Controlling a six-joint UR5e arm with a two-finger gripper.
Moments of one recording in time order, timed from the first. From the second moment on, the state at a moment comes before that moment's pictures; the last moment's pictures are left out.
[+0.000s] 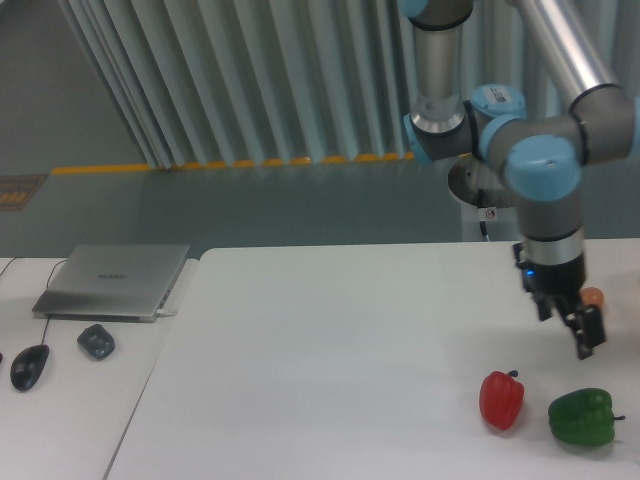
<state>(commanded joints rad) 2.49 -1.85 -1.56 -1.15 1.64 1.55</state>
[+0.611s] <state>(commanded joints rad) 2.58 -1.85 -1.54 -1.22 1.58 1.73</state>
